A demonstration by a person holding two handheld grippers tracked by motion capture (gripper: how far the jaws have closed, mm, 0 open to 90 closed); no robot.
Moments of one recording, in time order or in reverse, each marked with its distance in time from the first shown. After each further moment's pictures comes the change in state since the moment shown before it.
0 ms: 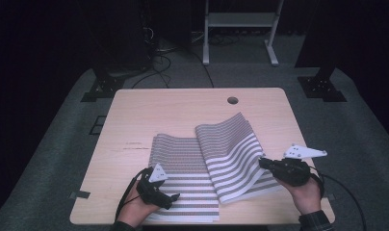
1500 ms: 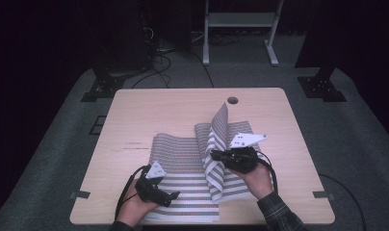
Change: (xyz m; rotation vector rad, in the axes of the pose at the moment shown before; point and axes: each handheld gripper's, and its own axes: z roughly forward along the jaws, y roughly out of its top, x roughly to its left) left arm 0.004 0.005 -0.006 -0.030 -0.042 -0.051; right arm 0.070 0.064 0.092 -0.003 0.197 -0.167
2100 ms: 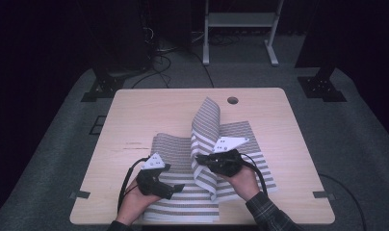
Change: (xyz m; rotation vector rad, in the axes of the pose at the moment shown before) left arm 0.004 0.027 -0.011 -0.145 -0.136 -0.035; right arm 0.024 0.010 0.031 0.019 0.065 -0.074
